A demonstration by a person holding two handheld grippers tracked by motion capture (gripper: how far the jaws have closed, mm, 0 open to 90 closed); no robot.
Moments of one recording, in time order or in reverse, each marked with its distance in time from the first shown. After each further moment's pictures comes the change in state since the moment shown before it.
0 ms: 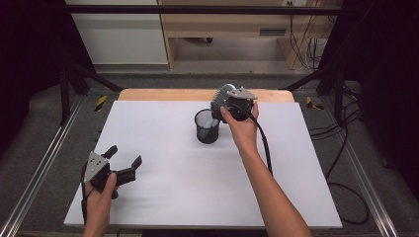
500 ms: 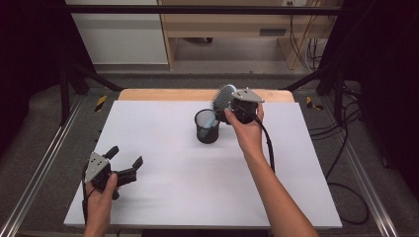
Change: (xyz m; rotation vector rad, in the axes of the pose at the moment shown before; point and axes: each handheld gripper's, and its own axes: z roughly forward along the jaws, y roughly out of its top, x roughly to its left) left arm -0.002 -0.001 0.000 0.000 -0.013 -0.011; right arm -0.001 0.005 -0.026 -0.064 0.015 -0.008
